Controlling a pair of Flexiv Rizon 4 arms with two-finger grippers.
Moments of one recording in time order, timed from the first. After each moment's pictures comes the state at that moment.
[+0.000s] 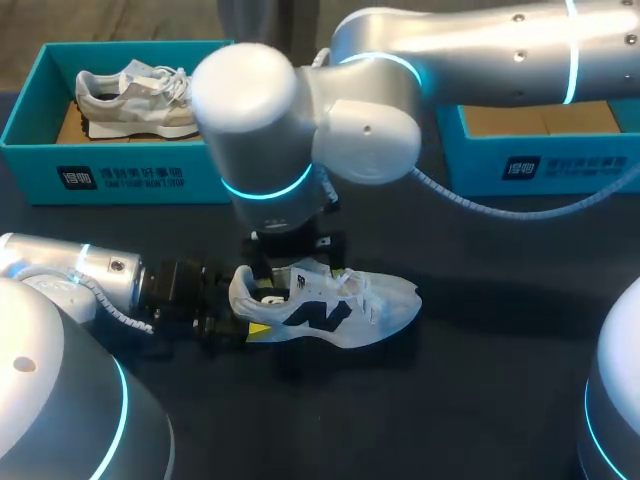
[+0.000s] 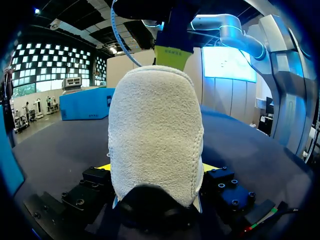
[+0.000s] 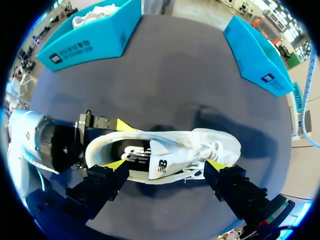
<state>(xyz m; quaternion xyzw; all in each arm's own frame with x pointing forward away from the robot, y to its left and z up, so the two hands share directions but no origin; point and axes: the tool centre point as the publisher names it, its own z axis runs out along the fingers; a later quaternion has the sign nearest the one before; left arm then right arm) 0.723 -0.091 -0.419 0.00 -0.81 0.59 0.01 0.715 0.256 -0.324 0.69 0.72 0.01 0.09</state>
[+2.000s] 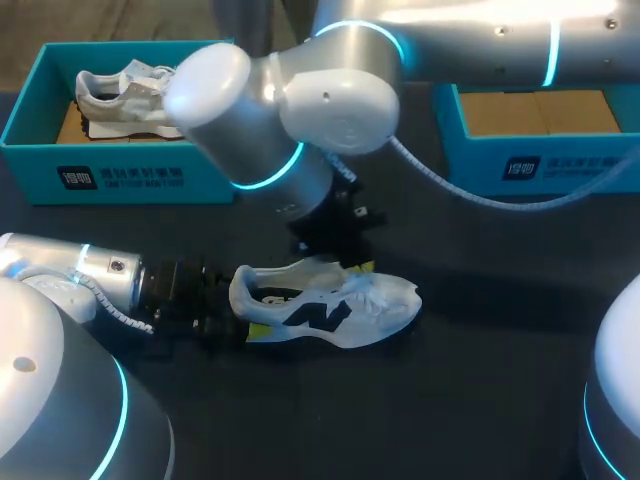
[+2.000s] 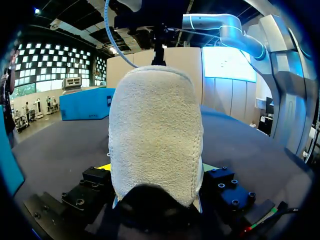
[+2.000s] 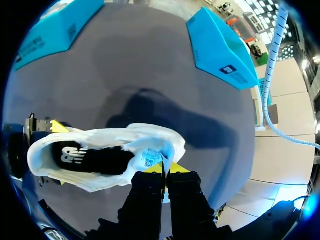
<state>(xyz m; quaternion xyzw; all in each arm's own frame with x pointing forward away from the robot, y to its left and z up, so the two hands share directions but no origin) 0.723 -0.091 -0.419 0.00 -0.81 0.59 0.01 0.718 0.158 -0.310 0.70 0.68 -0.15 0.19</state>
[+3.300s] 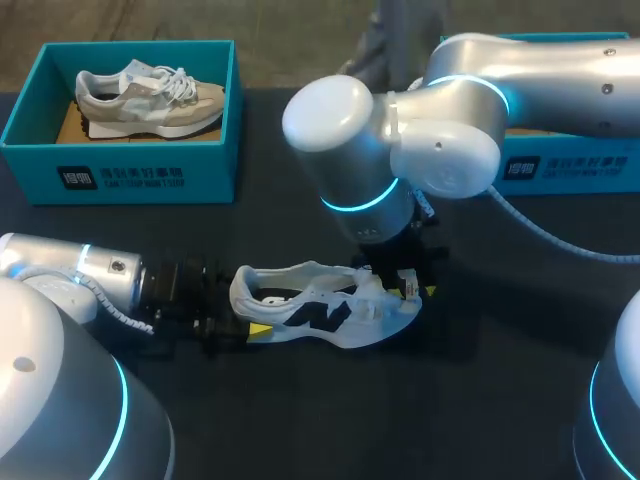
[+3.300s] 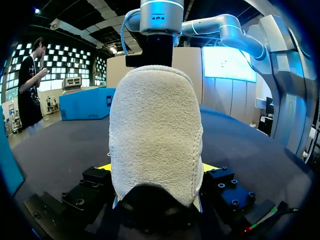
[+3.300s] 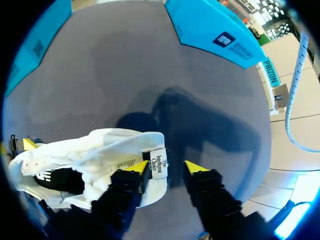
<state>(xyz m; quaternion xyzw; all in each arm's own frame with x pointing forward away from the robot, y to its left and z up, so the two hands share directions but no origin) 0.722 -0.092 -0.419 0.00 -0.81 0.59 0.01 0.716 0.089 -0.366 0.75 0.64 -0.10 0.15</state>
